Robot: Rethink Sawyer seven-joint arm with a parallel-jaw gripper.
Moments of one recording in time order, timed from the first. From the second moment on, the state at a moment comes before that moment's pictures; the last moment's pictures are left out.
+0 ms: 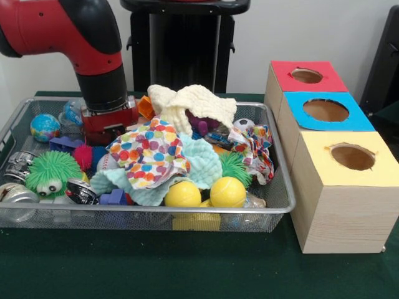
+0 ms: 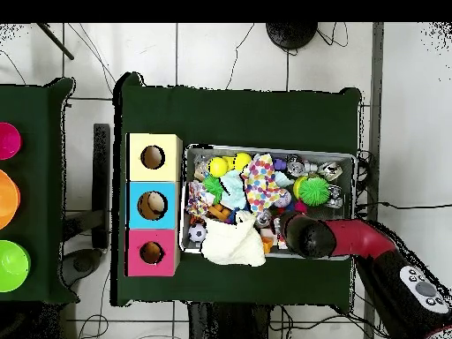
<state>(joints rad) -0.97 -0.41 0.51 1.74 -0.78 0.46 1.52</state>
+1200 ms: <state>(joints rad) -0.85 -0.39 0.42 1.71 -0.79 0.26 1.52</state>
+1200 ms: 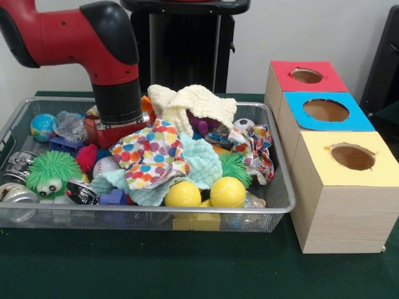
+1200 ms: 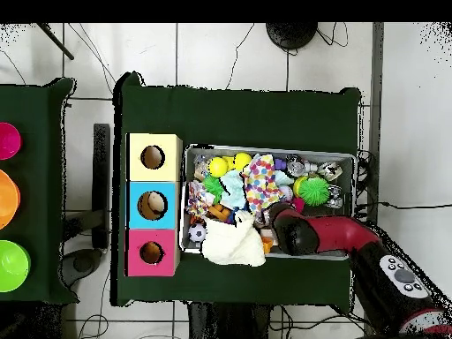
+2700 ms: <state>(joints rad) -0.56 -0.44 0.15 1.86 -0.53 0.04 1.52</state>
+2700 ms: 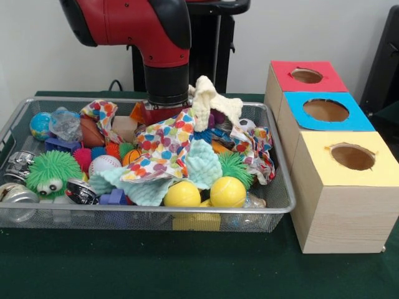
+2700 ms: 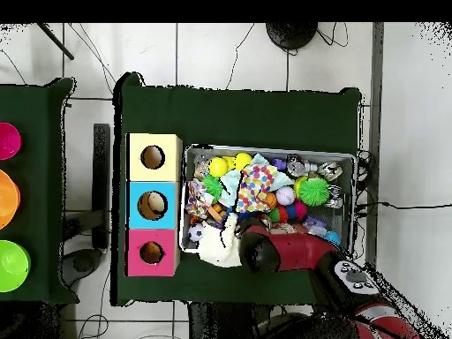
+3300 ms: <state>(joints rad) -0.48 -0.47 0.08 1.91 -0.43 -0.03 1.53</state>
